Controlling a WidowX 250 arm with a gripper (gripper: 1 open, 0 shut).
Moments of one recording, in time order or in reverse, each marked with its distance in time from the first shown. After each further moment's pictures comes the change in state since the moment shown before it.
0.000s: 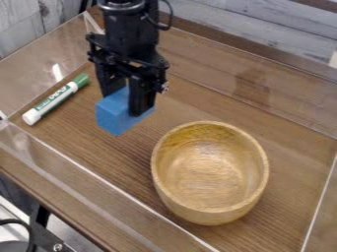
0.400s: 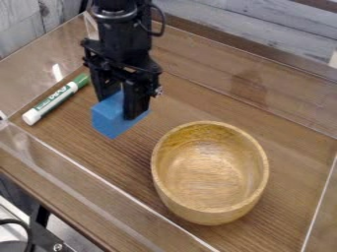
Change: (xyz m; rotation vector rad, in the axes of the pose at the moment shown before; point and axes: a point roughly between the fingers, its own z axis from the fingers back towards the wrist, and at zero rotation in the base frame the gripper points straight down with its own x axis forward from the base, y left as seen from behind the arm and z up) arm -0.001 0.008 -0.009 0.002 -0.005 0.014
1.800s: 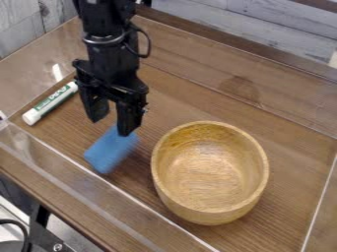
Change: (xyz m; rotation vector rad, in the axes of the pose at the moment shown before) arm -0.005 0.012 -0.025 -0.006 0.003 0.014
